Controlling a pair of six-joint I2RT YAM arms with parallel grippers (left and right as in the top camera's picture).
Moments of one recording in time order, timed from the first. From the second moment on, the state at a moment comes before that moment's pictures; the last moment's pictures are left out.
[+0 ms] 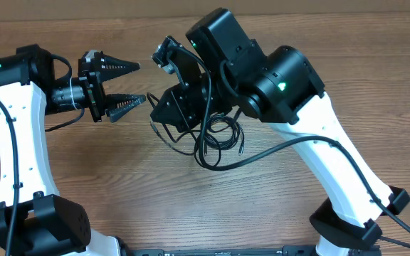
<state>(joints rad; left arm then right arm) 0.26 1.70 1.71 -1.68 1.46 -0.33 0.77 1.91 2.44 -1.40 -0.59 0.28</state>
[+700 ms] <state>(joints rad) 0.14 1.70 1.71 -1.59 1.38 -0.39 0.77 1.94 2.44 -1.38 -0.56 0.31</state>
